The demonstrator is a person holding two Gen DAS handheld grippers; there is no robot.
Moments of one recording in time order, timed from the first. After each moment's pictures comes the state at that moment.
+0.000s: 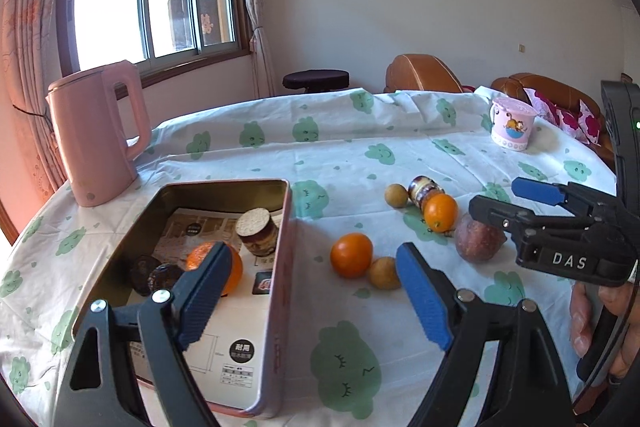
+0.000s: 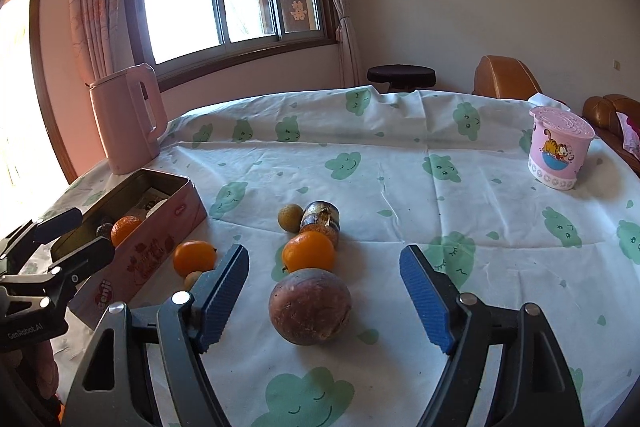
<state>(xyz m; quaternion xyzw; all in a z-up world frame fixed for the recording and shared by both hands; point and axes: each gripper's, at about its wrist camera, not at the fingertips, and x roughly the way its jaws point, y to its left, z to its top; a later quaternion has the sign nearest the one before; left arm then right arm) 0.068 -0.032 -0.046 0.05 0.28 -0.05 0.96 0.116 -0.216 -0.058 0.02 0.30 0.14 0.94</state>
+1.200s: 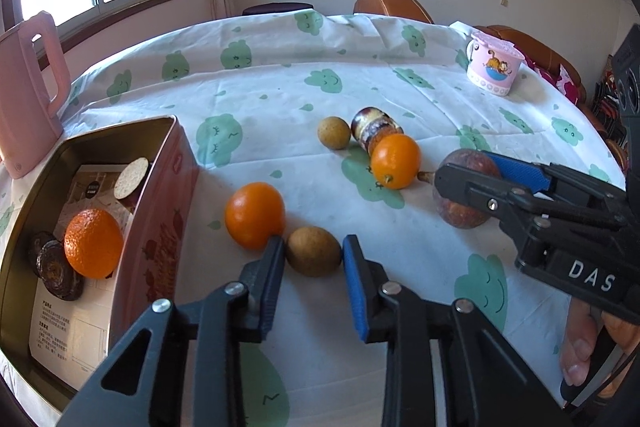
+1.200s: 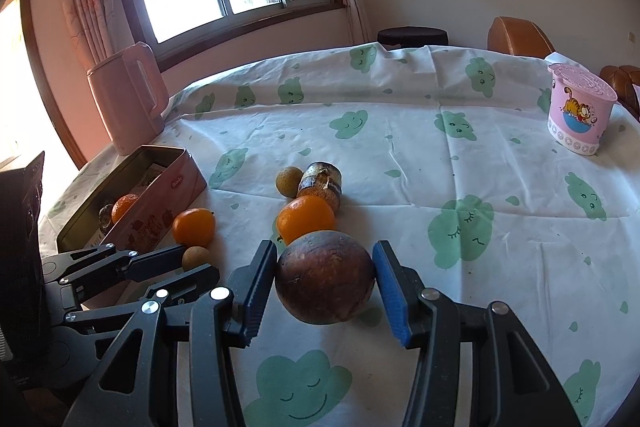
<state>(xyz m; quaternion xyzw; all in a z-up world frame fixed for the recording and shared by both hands) 0.112 -0.079 -0.084 0.03 0.41 -0.11 0.91 0.132 -0.224 -0.075 0.05 0.36 0.17 0.91</state>
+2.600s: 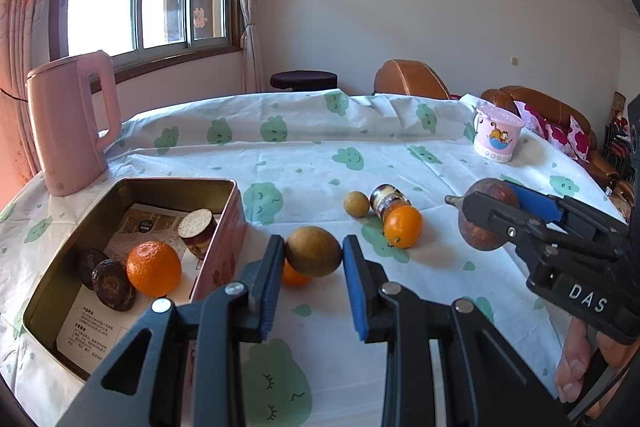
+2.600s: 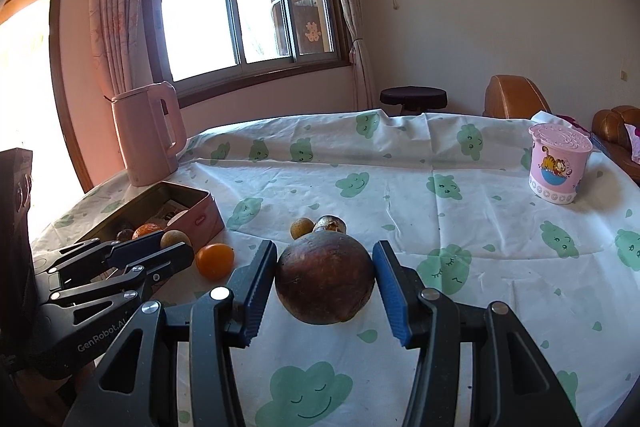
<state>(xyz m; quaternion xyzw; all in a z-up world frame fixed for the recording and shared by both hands) 0.077 -0.061 -0.052 0.01 0.28 -0.07 0.96 0.093 -0.224 -0.049 0.03 0.25 0.17 0.95</state>
